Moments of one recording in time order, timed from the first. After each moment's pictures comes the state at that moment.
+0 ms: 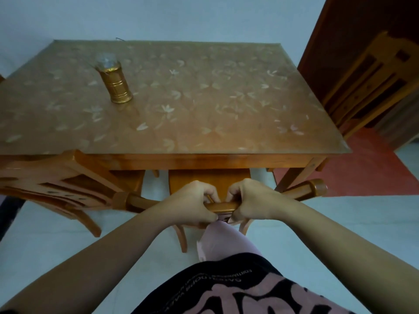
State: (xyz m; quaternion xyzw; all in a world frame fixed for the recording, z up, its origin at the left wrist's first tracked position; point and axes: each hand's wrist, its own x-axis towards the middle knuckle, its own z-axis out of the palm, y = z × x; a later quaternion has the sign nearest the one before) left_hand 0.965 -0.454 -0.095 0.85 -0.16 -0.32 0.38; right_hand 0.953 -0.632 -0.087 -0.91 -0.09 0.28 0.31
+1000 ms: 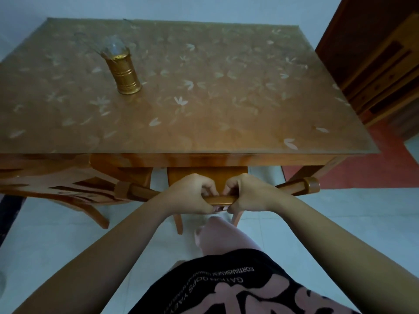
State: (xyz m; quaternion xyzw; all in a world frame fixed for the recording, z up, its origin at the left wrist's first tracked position) left_hand 1.024 -0.394 -0.109 0.84 -0.16 -0.35 0.37; right_hand 1.008 -0.571 -0.105 -0.89 -0.08 0.30 0.32
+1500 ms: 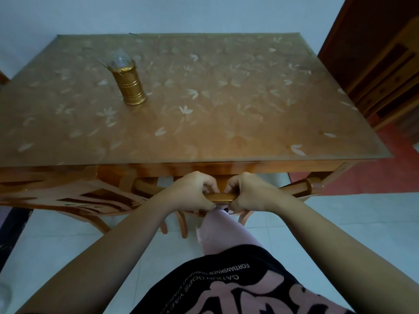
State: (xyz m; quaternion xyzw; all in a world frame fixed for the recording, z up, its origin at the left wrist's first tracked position) left_hand 1.053 -0.381 -0.115 0.86 -0.18 -0.32 0.36; right_hand 1.029 -0.558 -0.106 -0.90 -0.07 0.27 0.34
